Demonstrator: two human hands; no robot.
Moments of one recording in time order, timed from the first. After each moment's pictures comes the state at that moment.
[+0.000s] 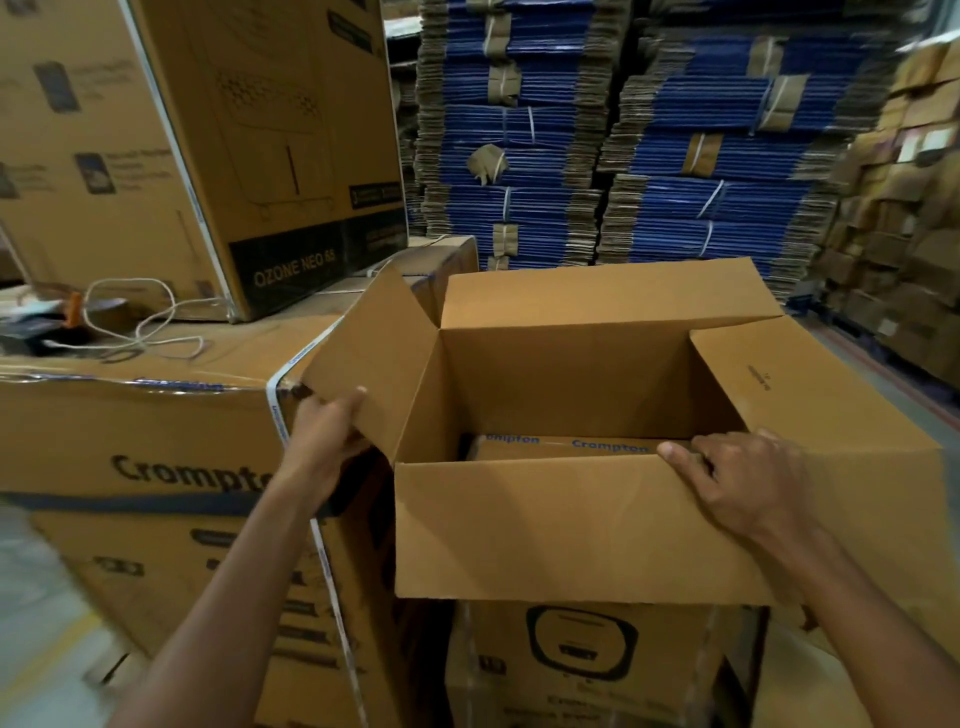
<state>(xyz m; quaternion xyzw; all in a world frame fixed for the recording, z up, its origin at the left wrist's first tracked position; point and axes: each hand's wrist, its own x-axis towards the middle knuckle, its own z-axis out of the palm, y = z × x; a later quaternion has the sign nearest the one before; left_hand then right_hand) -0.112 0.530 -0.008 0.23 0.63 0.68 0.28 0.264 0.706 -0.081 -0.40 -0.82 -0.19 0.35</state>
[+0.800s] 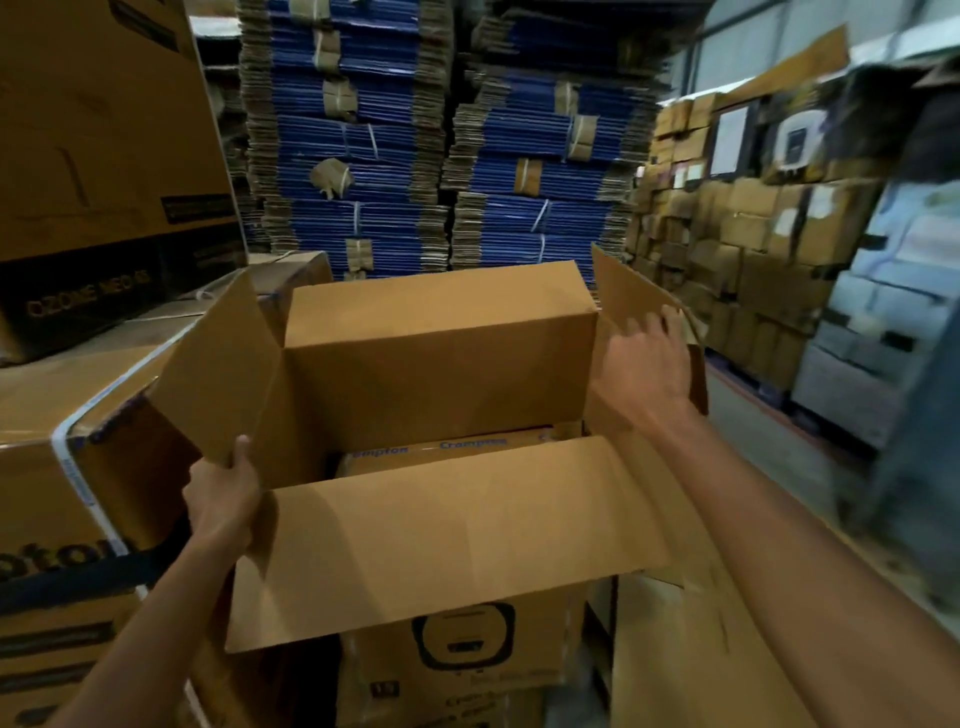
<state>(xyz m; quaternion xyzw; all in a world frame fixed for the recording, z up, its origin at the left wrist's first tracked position) -0.074 0.572 -0.056 0.26 0.76 0.59 0.15 0.308 0.704 0.024 -0.66 -0.70 -0.25 0.11</state>
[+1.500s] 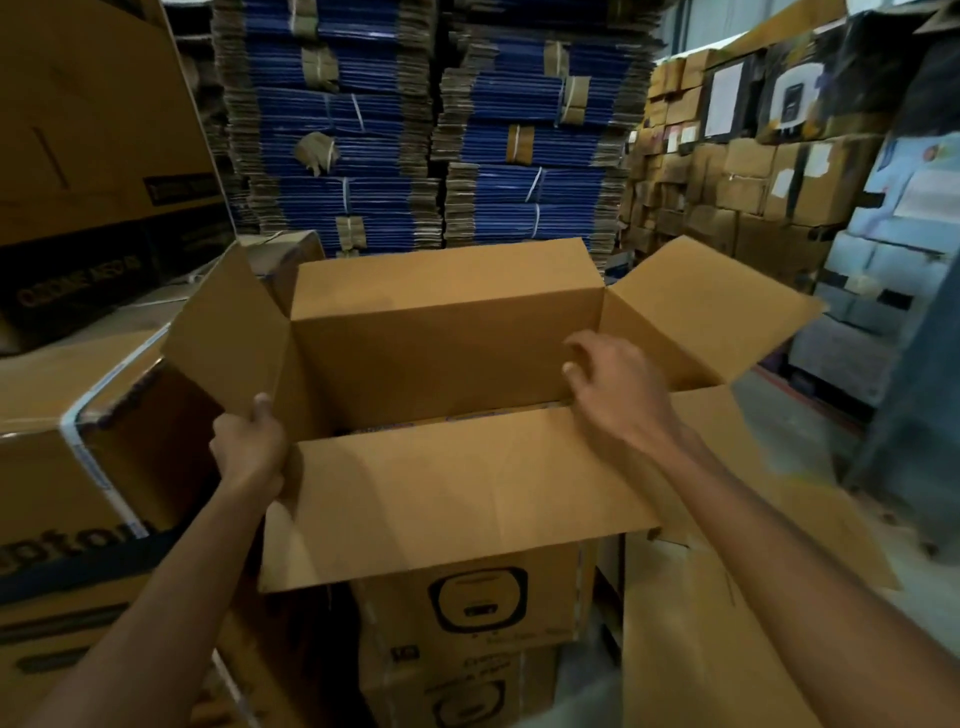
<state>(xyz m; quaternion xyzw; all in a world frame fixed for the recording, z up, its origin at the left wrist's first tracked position) -0.067 0.588 -0.036 0.22 0.75 0.60 0.17 0.287 0.651 -0.011 -0.55 -0.77 0.04 0.33</state>
